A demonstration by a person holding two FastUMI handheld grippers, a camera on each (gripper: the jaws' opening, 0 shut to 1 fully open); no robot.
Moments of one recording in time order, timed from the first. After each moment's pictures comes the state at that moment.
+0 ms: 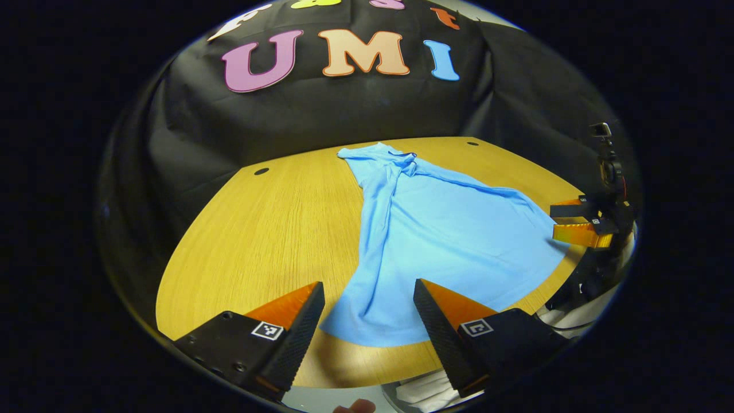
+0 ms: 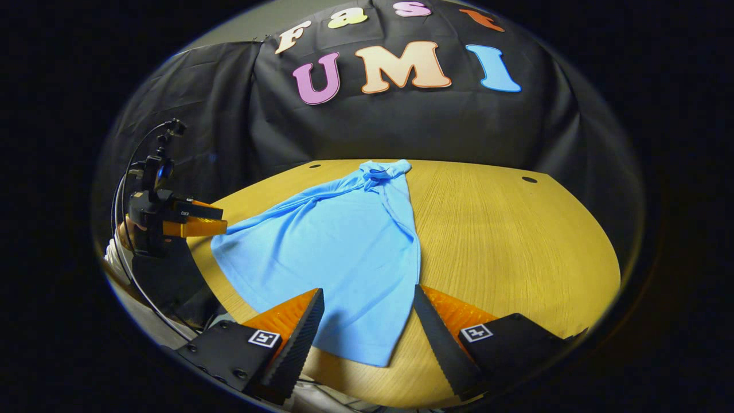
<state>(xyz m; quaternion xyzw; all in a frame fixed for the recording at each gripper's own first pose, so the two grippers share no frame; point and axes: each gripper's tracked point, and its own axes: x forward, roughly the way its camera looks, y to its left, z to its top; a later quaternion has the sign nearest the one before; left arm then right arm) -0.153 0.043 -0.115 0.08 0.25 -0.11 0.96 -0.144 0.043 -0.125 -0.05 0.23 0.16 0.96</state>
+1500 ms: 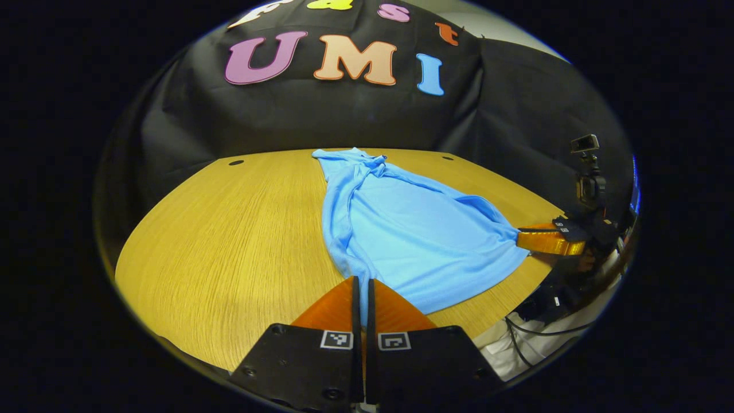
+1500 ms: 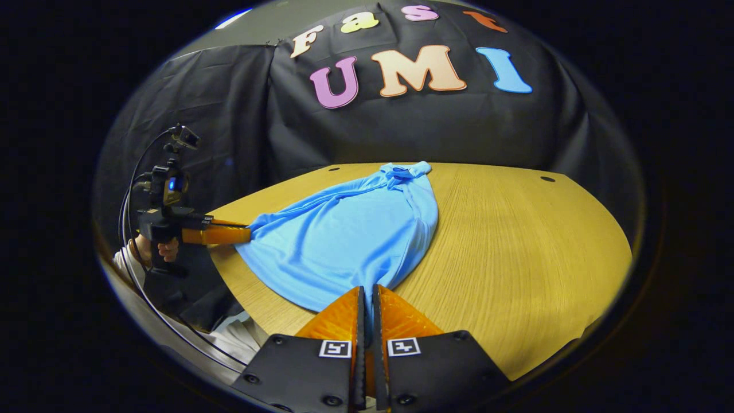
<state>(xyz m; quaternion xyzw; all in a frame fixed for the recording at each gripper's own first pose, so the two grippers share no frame) -0.159 0.003 -0.139 0.02 0.19 -0.18 0.96 -0.155 0.072 -0.142 -0.03 0.22 0.20 0.96</state>
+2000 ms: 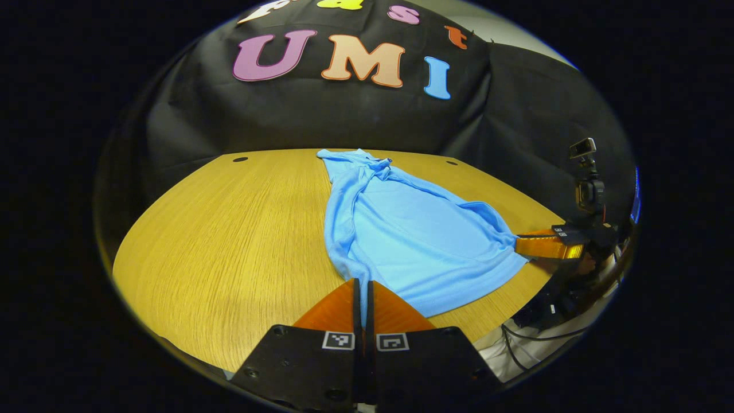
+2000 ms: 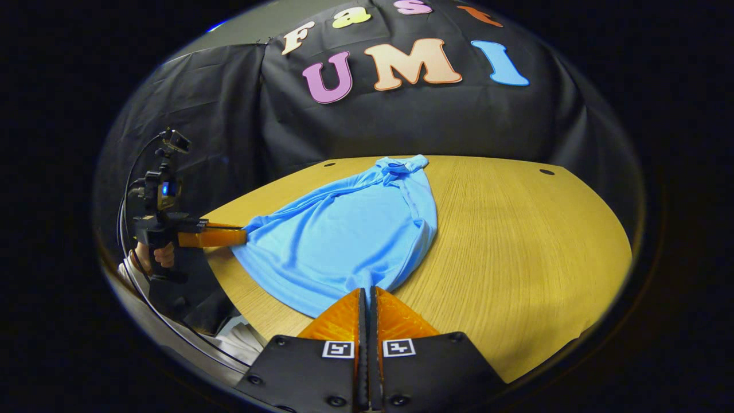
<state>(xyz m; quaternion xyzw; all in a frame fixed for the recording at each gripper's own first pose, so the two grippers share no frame) -0.151 0.005 -0.127 0.01 0.20 -0.17 0.96 -0.147 0.076 -0.133 -0.03 0.24 0.19 0.95</state>
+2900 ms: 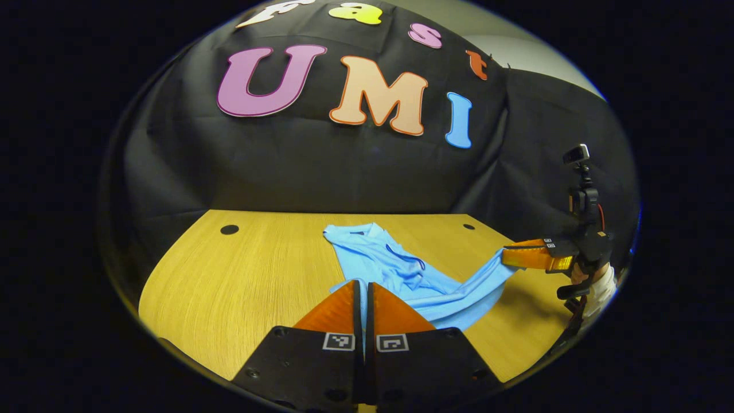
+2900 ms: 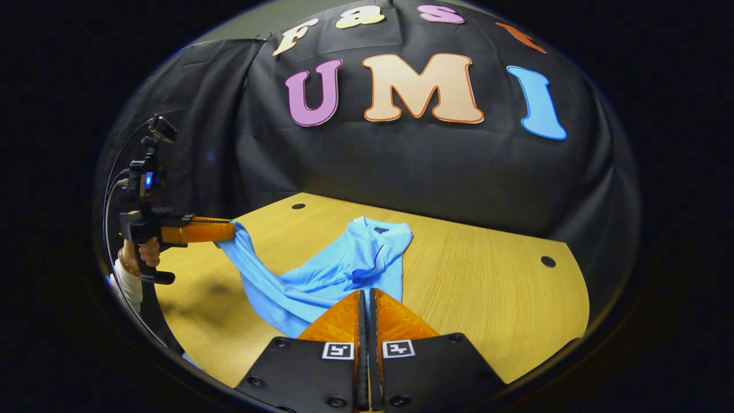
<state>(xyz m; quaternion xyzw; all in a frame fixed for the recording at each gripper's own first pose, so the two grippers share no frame) 0.057 0.023 0.022 -0.02 0.11 -0.18 0.98 0.093 0.108 0.004 -0.10 0.18 0.15 0.97</state>
